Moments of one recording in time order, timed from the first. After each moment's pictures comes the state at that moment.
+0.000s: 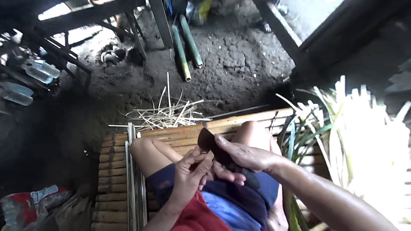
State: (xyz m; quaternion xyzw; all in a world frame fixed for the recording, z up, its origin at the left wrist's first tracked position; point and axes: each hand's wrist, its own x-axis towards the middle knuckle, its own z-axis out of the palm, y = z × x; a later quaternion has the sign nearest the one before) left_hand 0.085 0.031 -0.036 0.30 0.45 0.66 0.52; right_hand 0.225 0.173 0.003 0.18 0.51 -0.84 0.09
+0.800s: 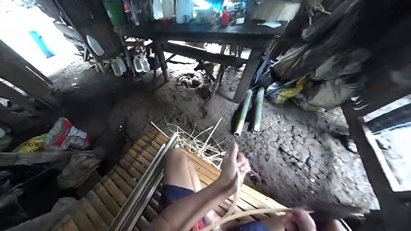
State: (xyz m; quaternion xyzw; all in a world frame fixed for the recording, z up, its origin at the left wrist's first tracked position) left_hand 0.074 0.163 -0.037 0.05 0.28 0.83 0.48; right_hand 0.236 0.166 -0.008 0.28 0.68 -0.51 -0.46
